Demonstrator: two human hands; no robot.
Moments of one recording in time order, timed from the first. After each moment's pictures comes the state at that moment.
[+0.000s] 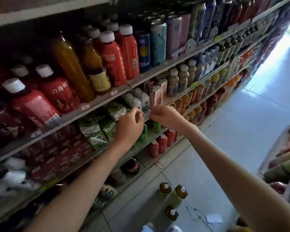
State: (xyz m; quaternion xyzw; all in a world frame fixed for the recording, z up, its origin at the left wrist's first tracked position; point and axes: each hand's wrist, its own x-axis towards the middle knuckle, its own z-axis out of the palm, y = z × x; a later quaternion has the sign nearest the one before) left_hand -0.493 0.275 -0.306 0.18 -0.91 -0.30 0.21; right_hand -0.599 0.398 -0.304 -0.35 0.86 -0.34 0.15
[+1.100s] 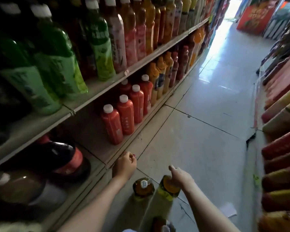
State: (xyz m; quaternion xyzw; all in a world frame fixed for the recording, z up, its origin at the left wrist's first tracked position) left_hand -0.567 0.346 -0.970 0.18 -0.93 -0.31 -0.04; right_hand -0.599 0.564 -1.014 -0.05 0.94 -0.05 0.32
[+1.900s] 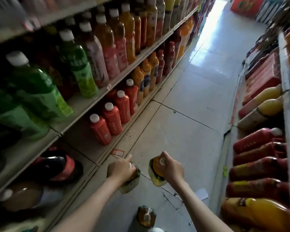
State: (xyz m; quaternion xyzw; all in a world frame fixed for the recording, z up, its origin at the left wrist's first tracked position) left_hand -0.575 0.386 -0.896 0.03 -0.98 -0.14 -0.15; right_hand -0.585 0.583 -0.877 0.02 0.97 -0.22 0.12
